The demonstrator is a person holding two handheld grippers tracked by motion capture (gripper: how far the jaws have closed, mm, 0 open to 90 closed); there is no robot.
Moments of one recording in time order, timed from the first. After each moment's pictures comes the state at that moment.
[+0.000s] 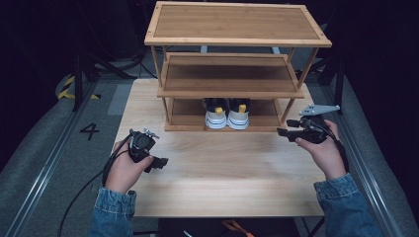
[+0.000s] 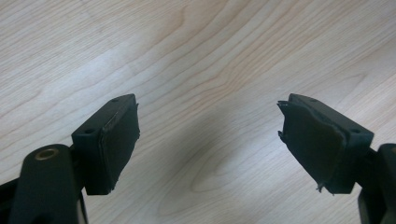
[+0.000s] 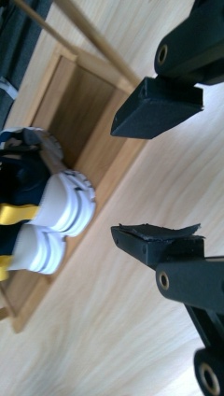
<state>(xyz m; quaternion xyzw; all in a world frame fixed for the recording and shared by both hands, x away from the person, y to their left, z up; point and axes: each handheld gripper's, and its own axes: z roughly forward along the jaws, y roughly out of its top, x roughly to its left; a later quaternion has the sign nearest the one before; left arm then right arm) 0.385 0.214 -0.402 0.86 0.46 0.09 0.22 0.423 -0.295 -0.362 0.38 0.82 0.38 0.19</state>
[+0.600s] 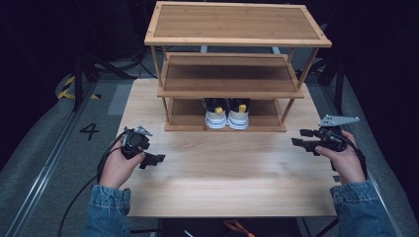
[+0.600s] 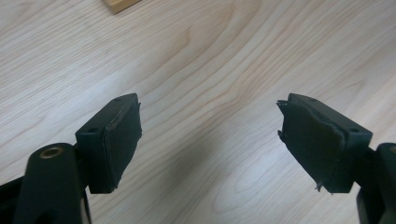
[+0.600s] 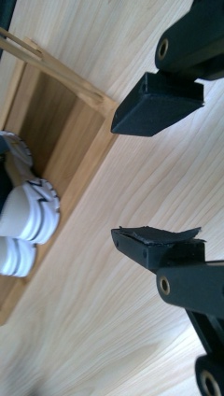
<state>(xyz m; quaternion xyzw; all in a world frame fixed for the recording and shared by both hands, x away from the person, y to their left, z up) 0.398 0.233 -0.412 0.86 0.43 0.06 0.28 0.415 -0.351 -0.394 0.38 0.82 0.41 0.15</state>
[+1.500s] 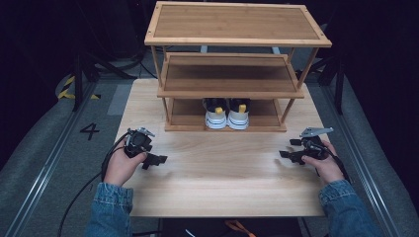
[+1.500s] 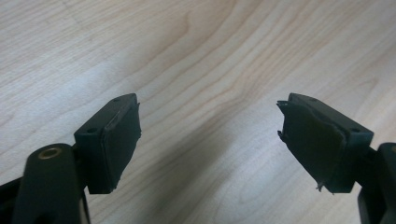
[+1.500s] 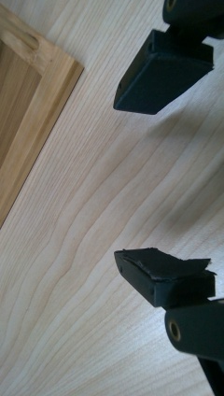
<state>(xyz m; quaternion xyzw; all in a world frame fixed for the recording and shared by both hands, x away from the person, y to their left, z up) 0.408 0.231 -0.429 0.85 0.44 0.06 0.27 0.437 -0.337 -0.474 0.37 0.84 0.38 0.13</state>
